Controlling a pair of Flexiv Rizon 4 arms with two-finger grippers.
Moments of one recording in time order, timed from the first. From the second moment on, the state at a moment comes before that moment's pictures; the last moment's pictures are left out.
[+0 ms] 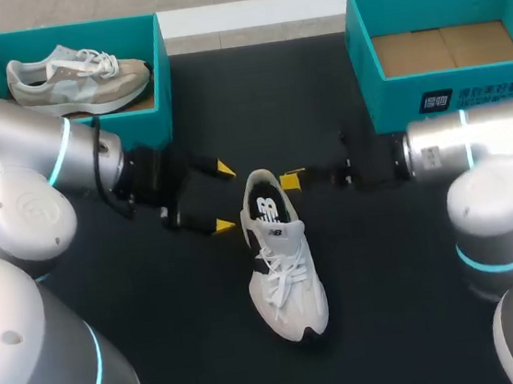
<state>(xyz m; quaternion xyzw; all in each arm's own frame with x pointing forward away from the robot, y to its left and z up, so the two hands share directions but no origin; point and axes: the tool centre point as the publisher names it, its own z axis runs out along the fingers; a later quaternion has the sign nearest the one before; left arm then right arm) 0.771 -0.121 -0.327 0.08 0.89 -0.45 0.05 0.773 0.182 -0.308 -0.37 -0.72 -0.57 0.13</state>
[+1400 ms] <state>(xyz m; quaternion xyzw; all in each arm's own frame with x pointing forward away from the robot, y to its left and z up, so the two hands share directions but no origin) 0.814 -0.063 -0.281 0.10 0.92 -0.37 0.07 0.772 0.196 -0.275 -0.49 -0.78 -0.35 0.17</state>
